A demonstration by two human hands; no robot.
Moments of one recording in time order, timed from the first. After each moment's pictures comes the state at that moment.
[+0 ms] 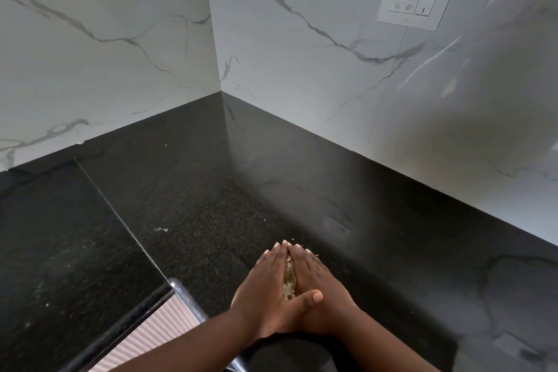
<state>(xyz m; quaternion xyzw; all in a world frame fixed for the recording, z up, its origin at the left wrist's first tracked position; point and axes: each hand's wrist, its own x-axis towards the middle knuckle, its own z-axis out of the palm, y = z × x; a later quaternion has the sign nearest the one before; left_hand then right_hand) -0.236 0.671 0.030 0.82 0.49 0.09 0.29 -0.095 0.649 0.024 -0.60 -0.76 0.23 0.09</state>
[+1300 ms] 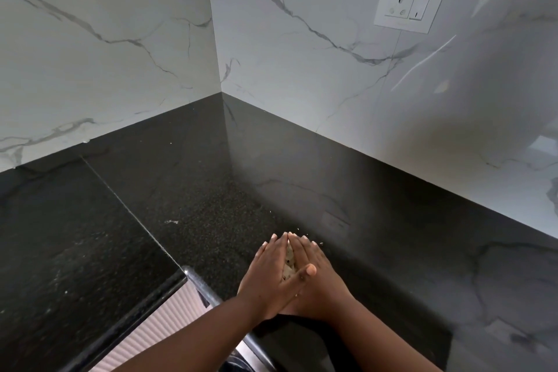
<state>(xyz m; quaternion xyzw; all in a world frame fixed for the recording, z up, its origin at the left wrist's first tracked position) -0.252 0.673 0.015 0.81 0.47 0.16 0.32 -0.117 0.639 0.012 -0.63 -0.74 0.18 0.11</state>
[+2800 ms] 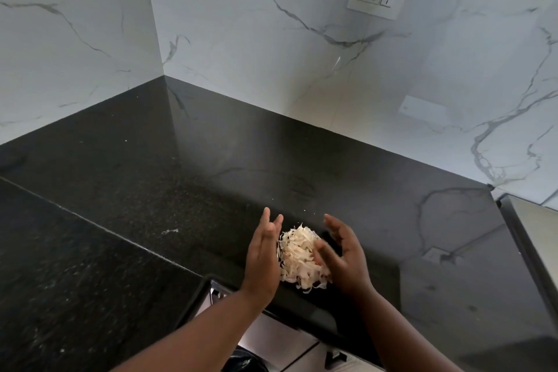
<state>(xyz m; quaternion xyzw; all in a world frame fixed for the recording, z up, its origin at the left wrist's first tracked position) -0.311 0.697 0.018 0.48 0.34 0.38 0.71 -0.167 0.621 0.011 -0.74 -0.43 0.19 0.48</state>
